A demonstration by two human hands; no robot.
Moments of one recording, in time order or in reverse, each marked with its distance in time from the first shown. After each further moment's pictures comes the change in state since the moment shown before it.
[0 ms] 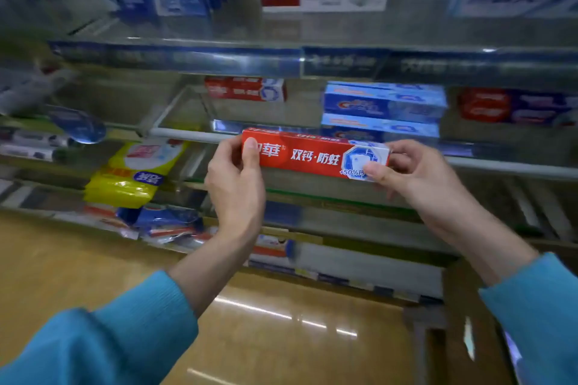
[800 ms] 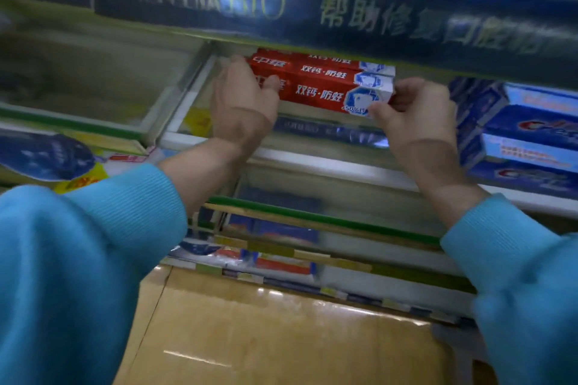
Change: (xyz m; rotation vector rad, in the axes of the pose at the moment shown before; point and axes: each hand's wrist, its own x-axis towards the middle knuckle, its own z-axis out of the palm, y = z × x) left_hand 0.284 -0.103 0.015 0.388 -0.240 0.066; right_hand 0.214 -0.005 0.205 -0.479 0.436 -0.104
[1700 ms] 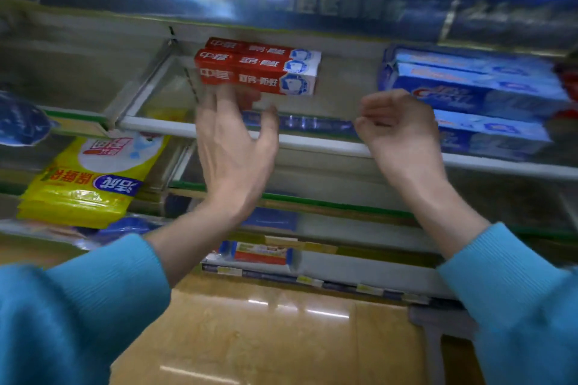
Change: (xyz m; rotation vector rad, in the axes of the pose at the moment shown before) left_hand -0.143 0.028 0.012 -0.074 0.160 0.243; right_hand -0.054 0.046 -0.080 0.160 -0.043 -0.101
